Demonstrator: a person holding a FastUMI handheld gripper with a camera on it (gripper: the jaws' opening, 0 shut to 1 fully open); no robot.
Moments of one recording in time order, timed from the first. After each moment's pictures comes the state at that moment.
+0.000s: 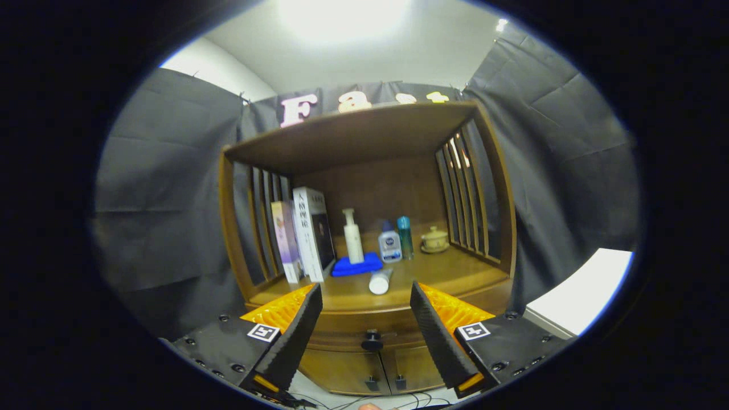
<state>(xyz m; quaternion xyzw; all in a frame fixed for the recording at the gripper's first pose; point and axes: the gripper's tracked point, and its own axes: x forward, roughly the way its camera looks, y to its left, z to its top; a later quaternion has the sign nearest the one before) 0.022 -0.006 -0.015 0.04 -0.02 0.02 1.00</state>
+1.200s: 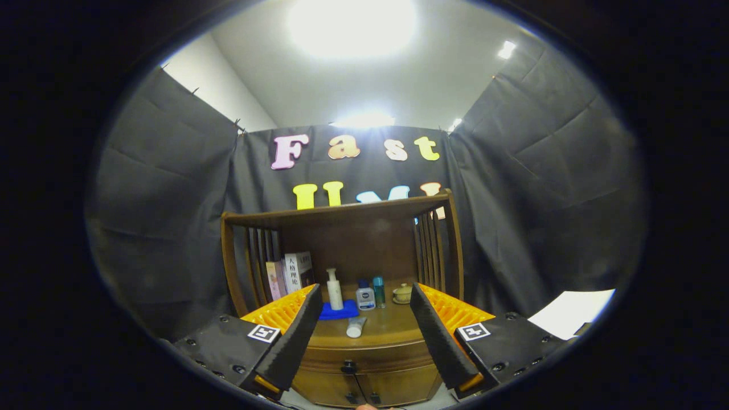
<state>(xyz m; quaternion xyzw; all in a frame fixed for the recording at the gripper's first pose) -0.038 -0.031 0.087 0.01 -0.07 -0.02 1.00</state>
